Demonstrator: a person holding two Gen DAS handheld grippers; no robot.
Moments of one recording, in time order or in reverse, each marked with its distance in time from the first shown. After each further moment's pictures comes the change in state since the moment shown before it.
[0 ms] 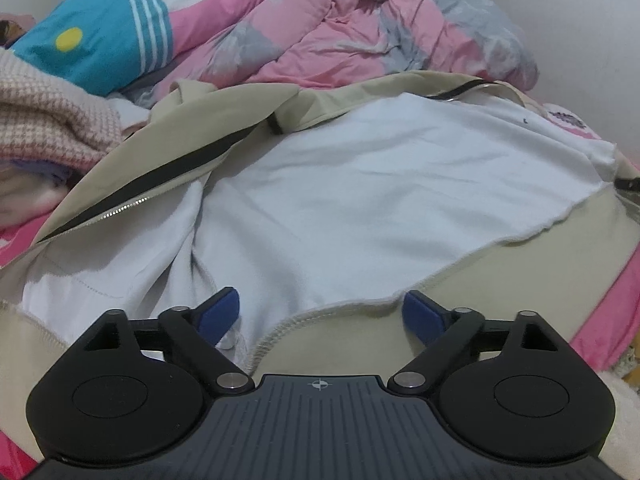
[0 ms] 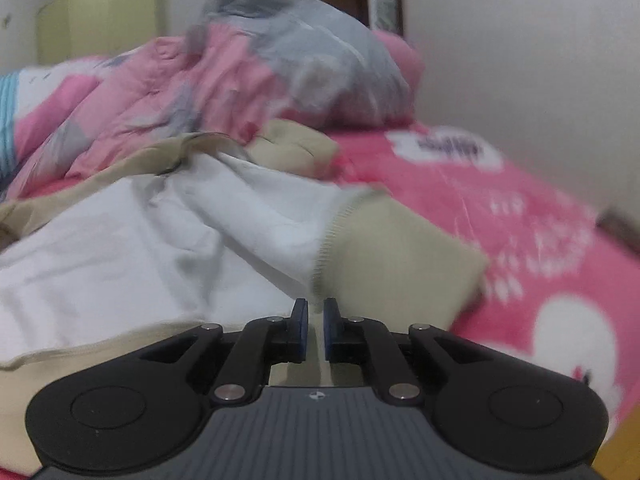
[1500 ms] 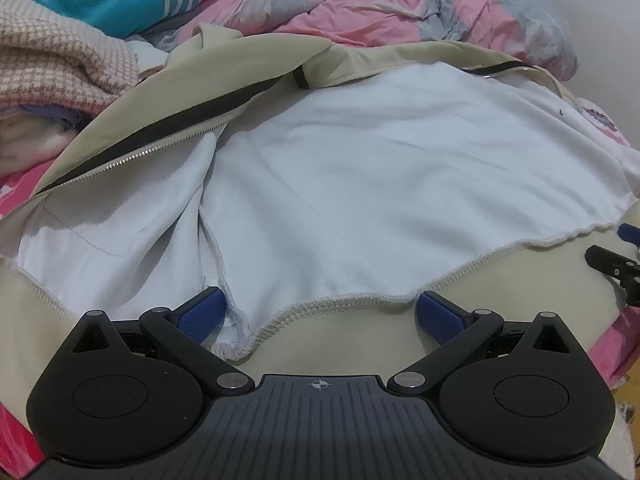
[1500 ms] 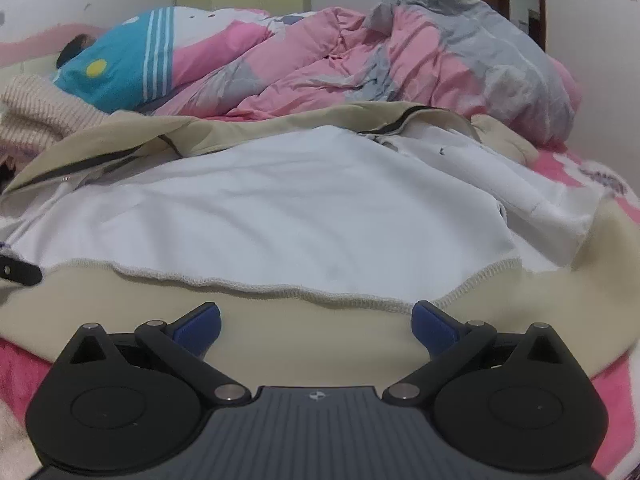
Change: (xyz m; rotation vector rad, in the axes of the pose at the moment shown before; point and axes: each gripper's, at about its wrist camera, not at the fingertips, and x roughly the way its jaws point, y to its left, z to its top) left arm 0.017 0.001 0.006 -0.111 0.145 0.037; right arm -0.016 0.116 -0.055 -0.173 0.085 0.270
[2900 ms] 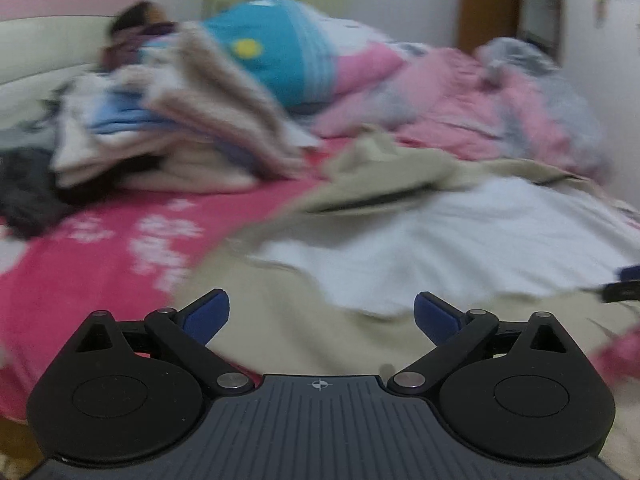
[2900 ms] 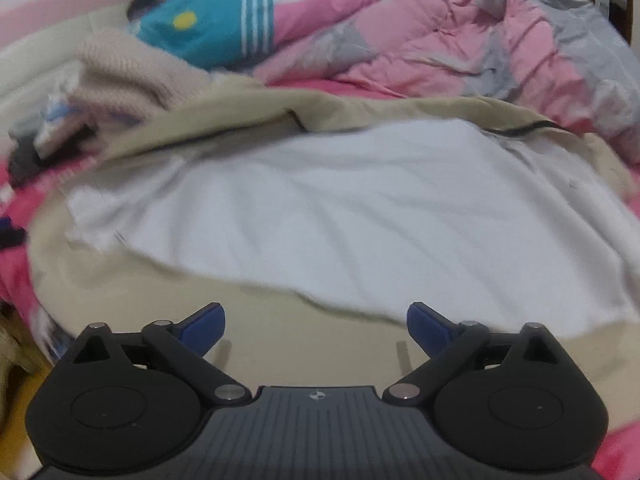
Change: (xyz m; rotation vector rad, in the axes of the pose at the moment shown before) left arm -0.102 0.147 -0.054 -0.167 -0.317 0.182; right arm -0.004 0.104 0.060 -0.090 0.180 0.247
